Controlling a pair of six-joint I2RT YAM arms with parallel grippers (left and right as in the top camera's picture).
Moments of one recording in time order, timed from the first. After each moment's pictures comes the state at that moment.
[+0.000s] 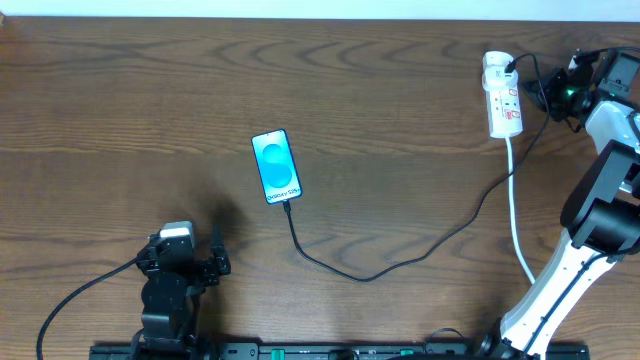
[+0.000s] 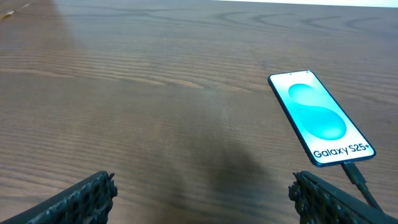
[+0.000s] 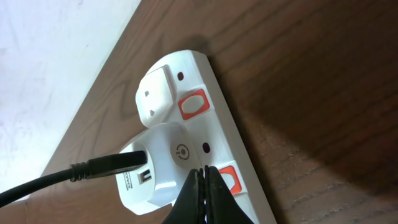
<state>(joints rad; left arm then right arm) -0.11 0.01 0.15 -0.55 -0.20 -0.09 -0.43 2.33 1.73 -0.30 -0.65 0.45</state>
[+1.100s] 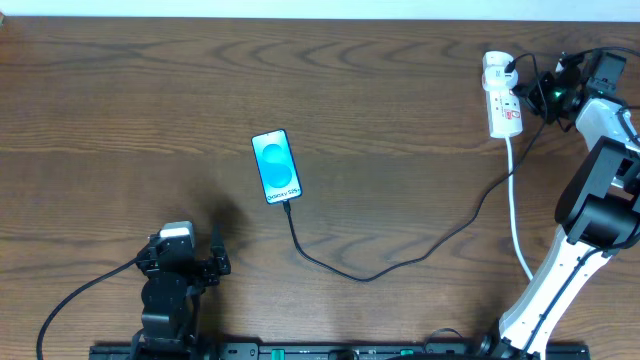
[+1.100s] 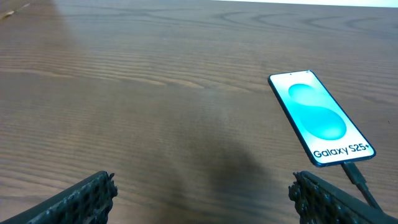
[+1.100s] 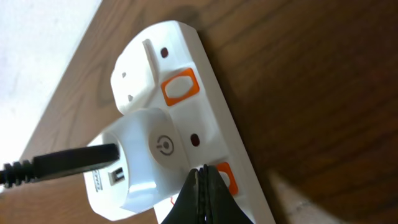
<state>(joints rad) -0.11 0.01 0.15 -0.55 -0.20 -0.09 -0.40 2.37 1.75 -0.36 -0.60 0.39</state>
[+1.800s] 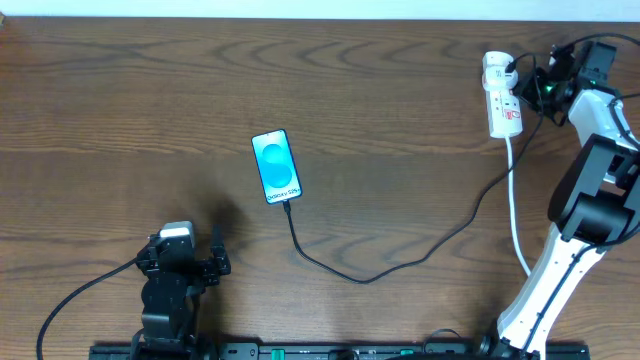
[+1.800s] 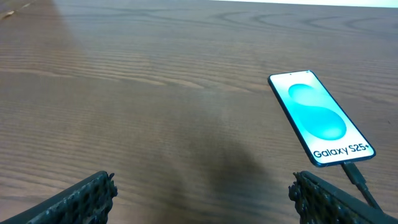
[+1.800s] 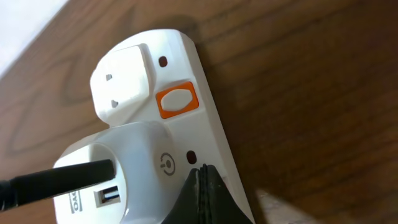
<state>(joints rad) -0.11 0.01 0.15 -0.55 -0.20 -0.09 -0.35 2.39 1.82 -0.43 -0.43 0.24</state>
